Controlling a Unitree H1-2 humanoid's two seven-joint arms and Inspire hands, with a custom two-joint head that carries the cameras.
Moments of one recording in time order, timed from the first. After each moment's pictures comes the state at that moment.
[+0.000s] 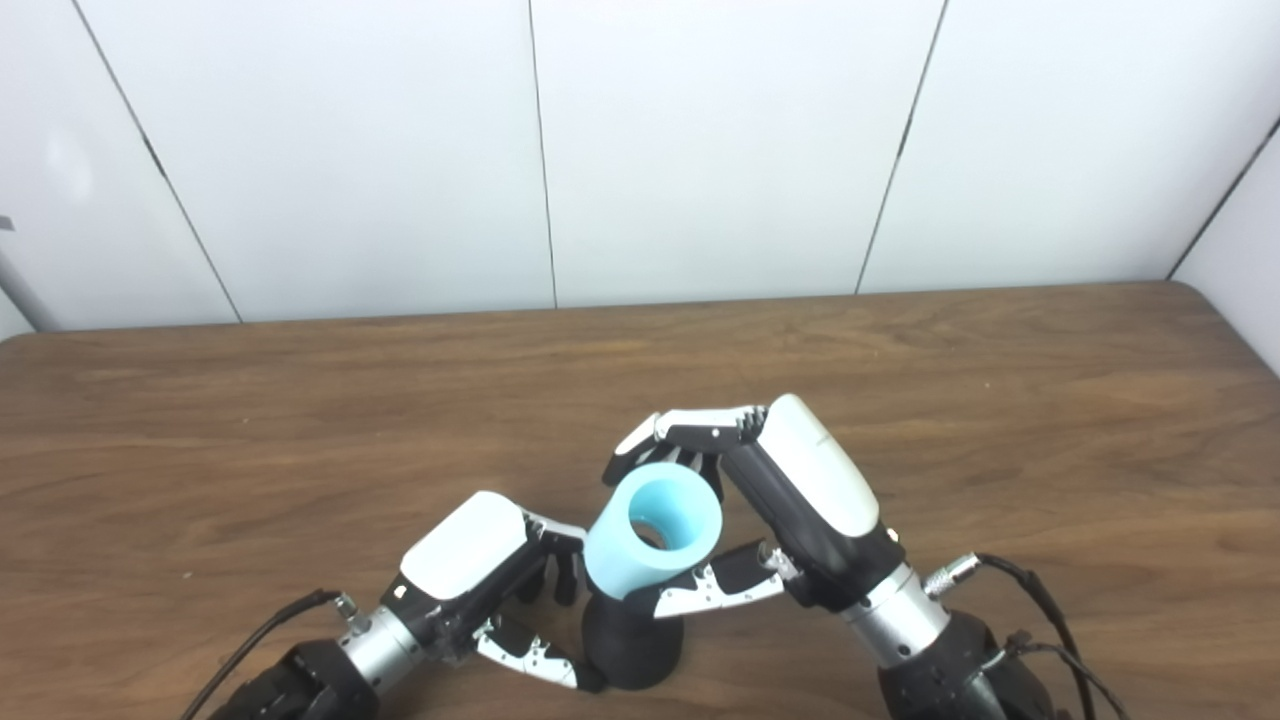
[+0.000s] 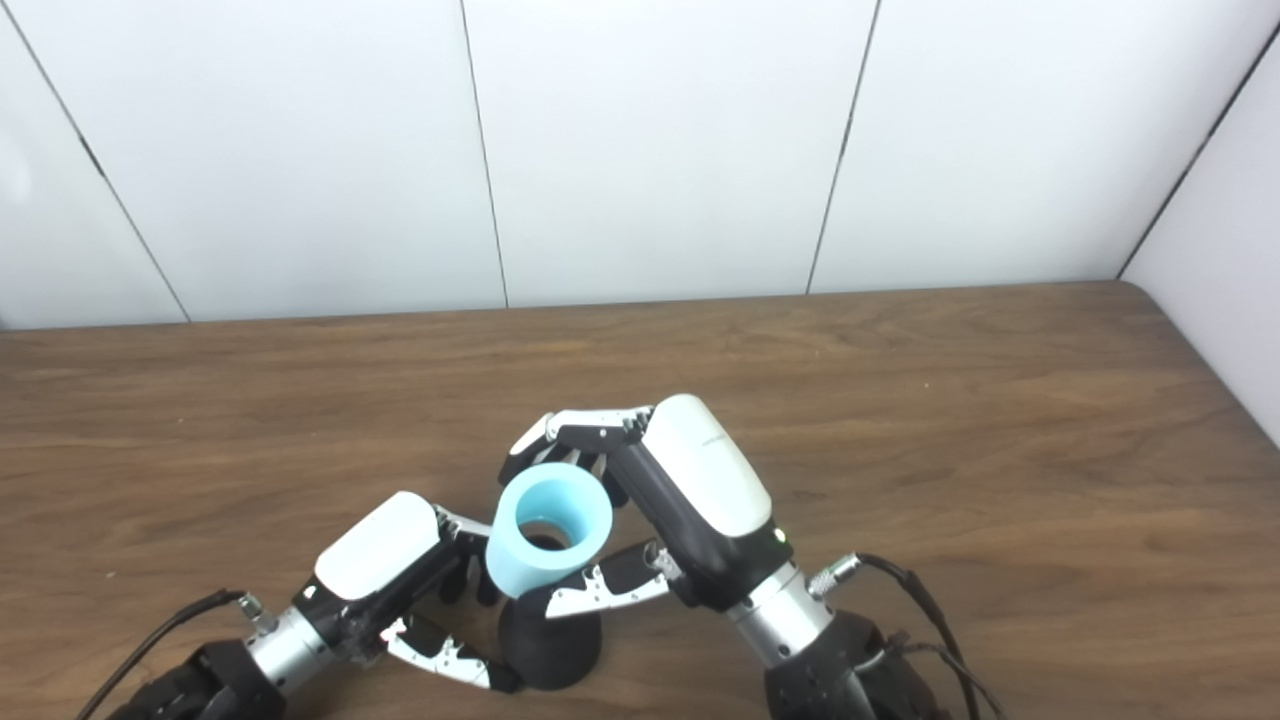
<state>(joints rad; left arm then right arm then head) -0.23 0.44 -0.47 0.02 0.64 -0.42 -0.12 -0.05 -0.08 0.24 -0.59 -0.66 -0.03 0.28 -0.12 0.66</state>
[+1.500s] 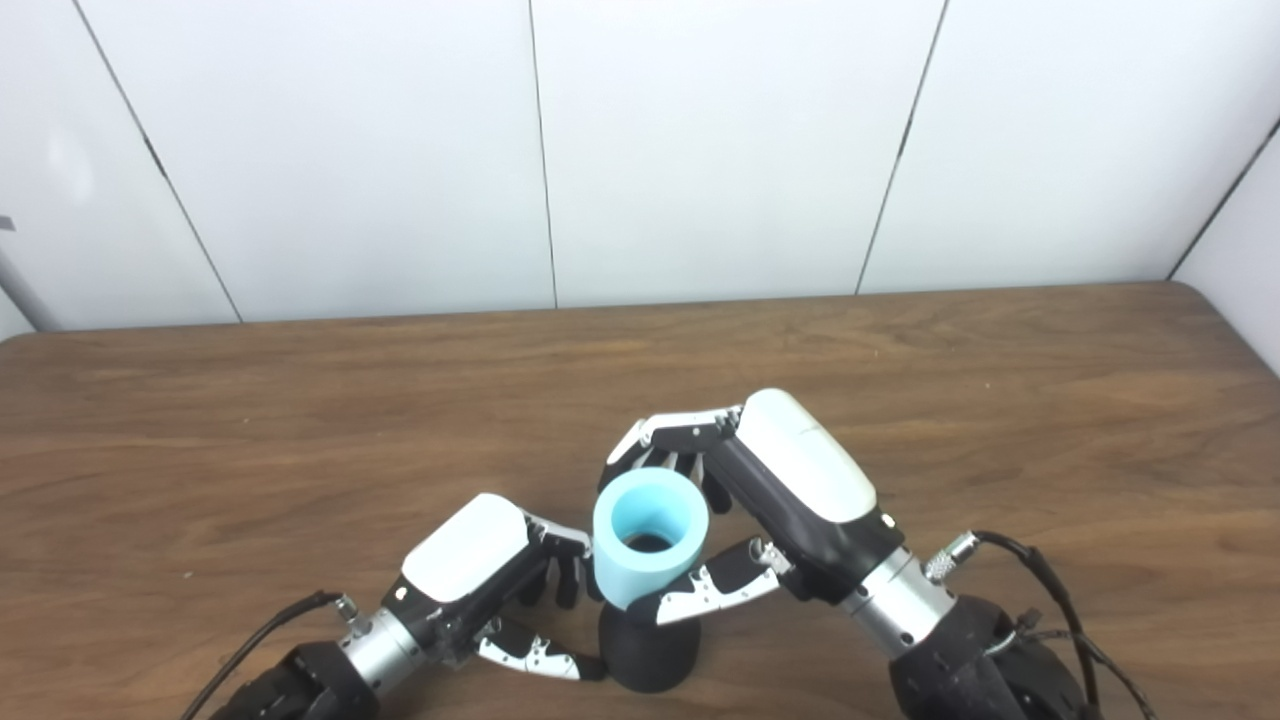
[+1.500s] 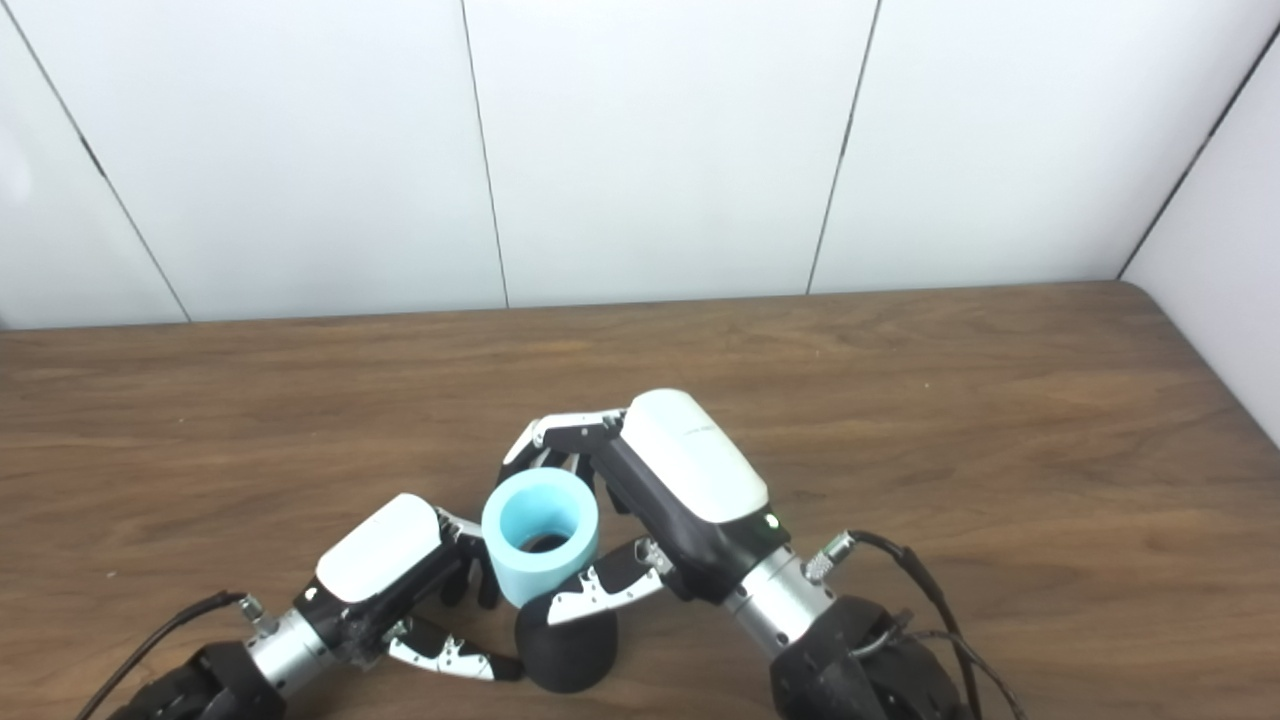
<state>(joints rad) -0.23 0.44 -0.47 0.01 0.64 -0.43 -0.13 -0.09 -0.09 0.25 -0.70 -0.76 0.13 0.46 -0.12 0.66</state>
